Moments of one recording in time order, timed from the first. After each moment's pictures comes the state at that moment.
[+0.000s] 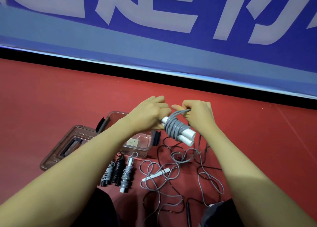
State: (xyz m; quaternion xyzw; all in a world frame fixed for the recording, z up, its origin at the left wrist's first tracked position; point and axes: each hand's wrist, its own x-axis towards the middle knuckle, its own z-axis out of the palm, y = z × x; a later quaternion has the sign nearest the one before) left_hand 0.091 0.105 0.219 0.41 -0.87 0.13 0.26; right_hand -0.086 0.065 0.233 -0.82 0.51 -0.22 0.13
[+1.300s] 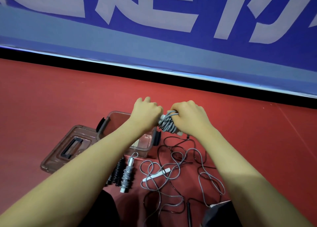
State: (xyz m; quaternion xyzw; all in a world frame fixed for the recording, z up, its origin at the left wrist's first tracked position) left_hand 0.081 0.099 0.208 0.67 -0.72 0.16 -0.07; right_hand -0.066 0.081 0.246 -0.88 0.46 -0.09 0.04
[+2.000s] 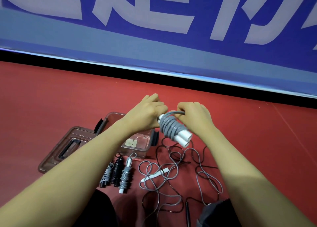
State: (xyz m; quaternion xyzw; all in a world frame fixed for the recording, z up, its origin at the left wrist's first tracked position) left_hand 0.091 0.105 0.215 0.42 -0.85 0.12 0.28; right_hand -0.085 0.076 0.247 -0.85 0.51 -0.10 0.06
